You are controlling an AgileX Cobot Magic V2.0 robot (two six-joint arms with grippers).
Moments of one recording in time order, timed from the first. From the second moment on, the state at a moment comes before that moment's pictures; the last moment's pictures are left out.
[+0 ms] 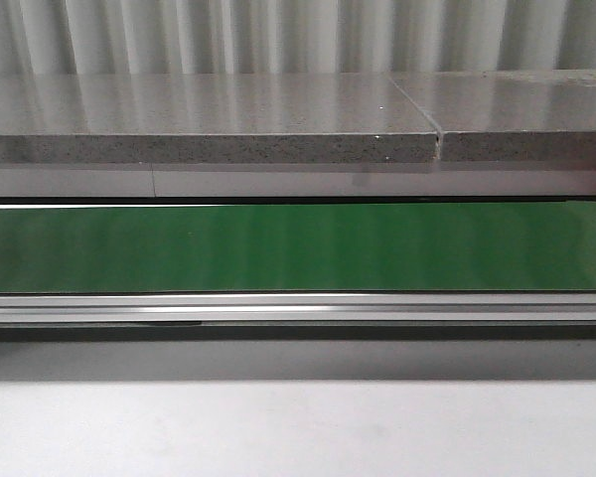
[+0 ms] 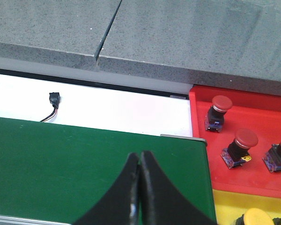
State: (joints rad) left arm 0.12 1.56 -1.08 -0.27 0.63 0.14; right arm -0.08 0.62 -0.63 0.15 0.43 -0.19
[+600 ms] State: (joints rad) left arm 0.12 1.52 -1.08 -0.27 0.70 0.14; right arm -0.08 0.62 -0.63 0.15 0.43 -0.19
